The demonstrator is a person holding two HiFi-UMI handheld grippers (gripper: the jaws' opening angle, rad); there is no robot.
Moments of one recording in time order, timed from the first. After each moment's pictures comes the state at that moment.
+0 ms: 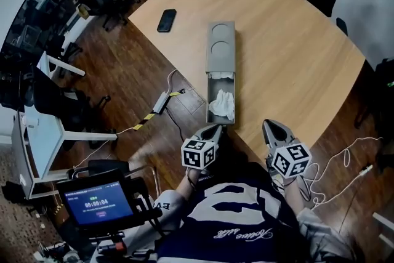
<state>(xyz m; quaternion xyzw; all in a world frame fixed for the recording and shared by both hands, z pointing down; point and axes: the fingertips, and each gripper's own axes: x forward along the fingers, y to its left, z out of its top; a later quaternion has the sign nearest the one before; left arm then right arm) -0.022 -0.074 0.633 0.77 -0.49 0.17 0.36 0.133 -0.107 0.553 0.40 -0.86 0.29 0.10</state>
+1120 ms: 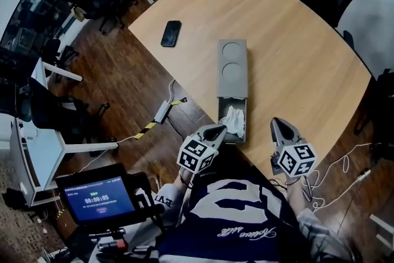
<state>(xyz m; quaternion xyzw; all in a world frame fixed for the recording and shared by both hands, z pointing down) -0.042 -0.153 0.584 0.86 -0.37 0.21 0.27 0.112 -0.198 0.543 0.44 -0.84 0.30 0.09</state>
